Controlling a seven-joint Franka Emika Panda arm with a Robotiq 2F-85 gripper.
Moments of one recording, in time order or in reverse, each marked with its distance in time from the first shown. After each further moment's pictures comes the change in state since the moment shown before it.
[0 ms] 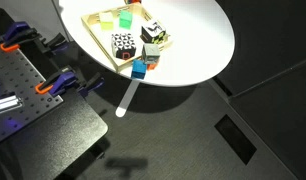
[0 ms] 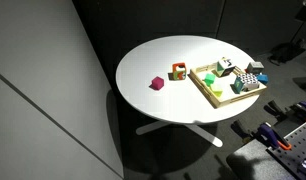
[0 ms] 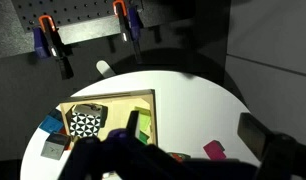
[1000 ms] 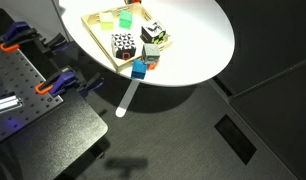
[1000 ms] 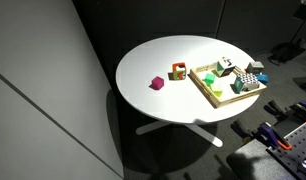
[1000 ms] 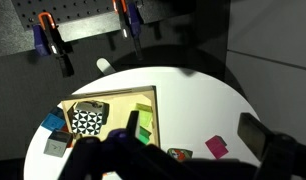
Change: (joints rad) arm -0.020 0.004 0.001 0.001 0.000 0.016 -0.001
